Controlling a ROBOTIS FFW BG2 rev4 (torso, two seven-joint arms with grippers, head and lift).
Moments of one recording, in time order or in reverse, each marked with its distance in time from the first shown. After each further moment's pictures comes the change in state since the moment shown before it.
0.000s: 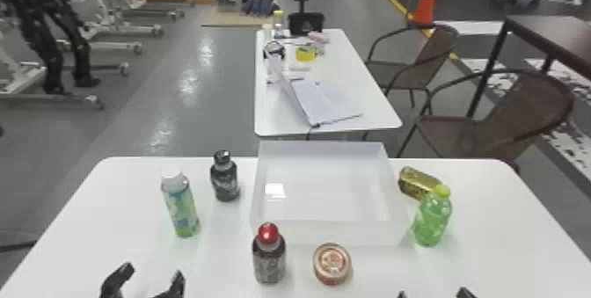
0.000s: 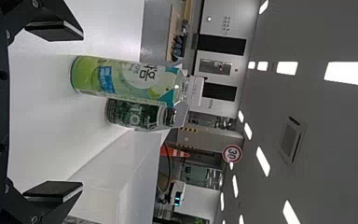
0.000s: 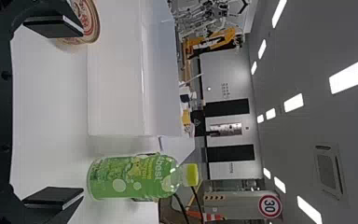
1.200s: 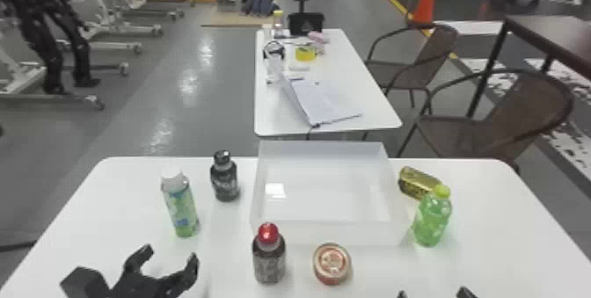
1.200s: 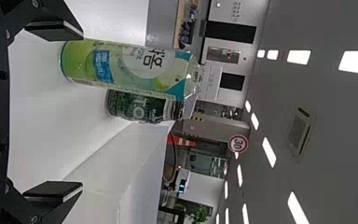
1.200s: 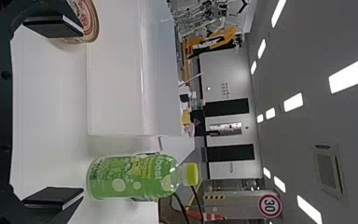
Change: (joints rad) left arm -0.166 0.000 0.007 0.165 -0.040 0.033 -0.048; right arm -0.002 0.000 0.000 0.000 -0.003 0.000 0.000
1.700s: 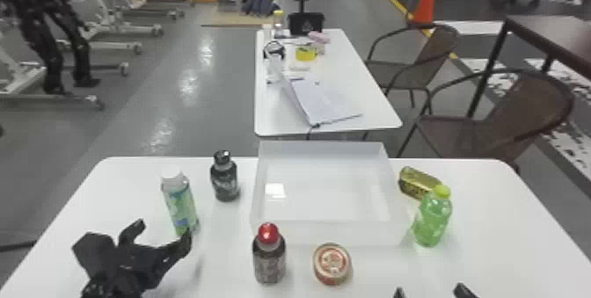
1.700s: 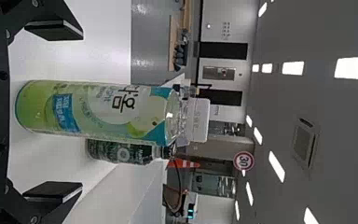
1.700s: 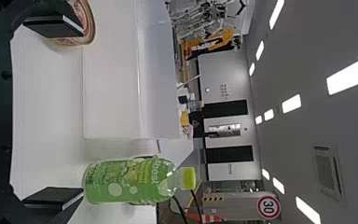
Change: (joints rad) left arm -0.171 0.000 0.049 0.157 -0.125 -0.036 0.069; right arm -0.013 0.000 0.007 0.006 -0.001 0.000 0.000
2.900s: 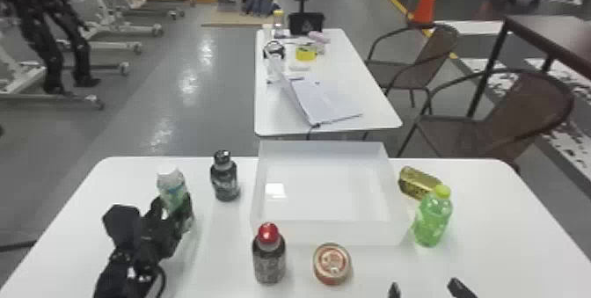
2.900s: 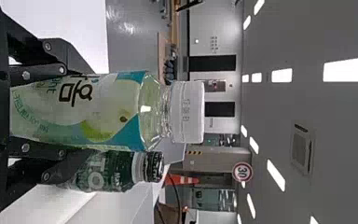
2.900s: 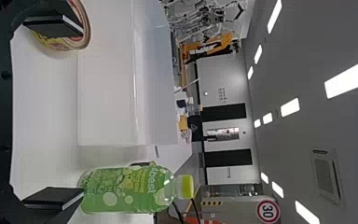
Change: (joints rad) left arm -0.194 0.030 -0.050 0.273 -0.073 -0.140 0.135; right arm -0.024 -0.002 0.011 0.016 -0.002 0.000 0.006
